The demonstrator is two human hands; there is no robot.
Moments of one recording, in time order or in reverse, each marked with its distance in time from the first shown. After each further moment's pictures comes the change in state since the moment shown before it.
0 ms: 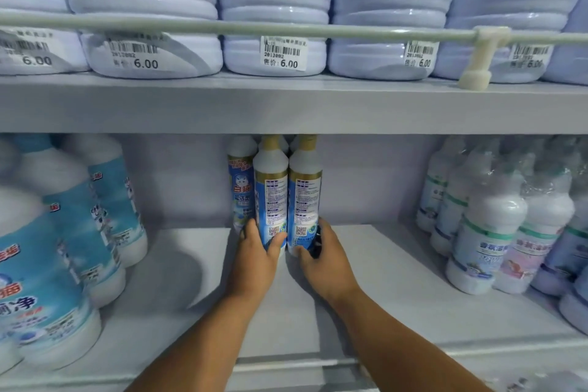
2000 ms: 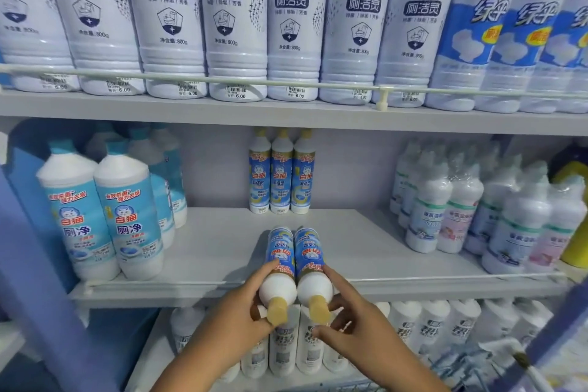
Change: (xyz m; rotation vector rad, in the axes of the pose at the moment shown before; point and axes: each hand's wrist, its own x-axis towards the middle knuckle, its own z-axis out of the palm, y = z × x) left_hand -0.197 0.012 -0.133 -0.160 -0.485 0.026; right_hand -0.231 -0.077 -0.079 -0.148 -0.293 0.044
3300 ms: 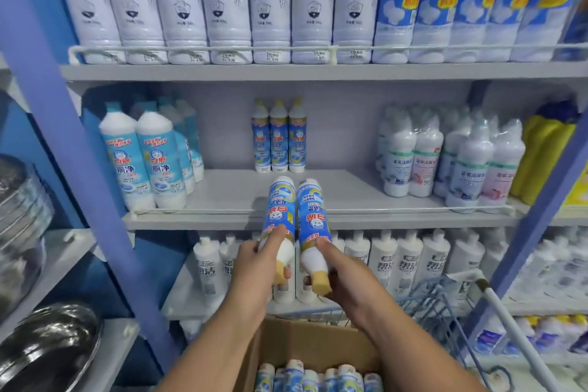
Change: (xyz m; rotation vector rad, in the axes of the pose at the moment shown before) left_hand -0.103 0.063 0.092 -0.587 0.418 -0.356; right_hand -0.104 -0.012 0.005 0.838 0.030 0.421
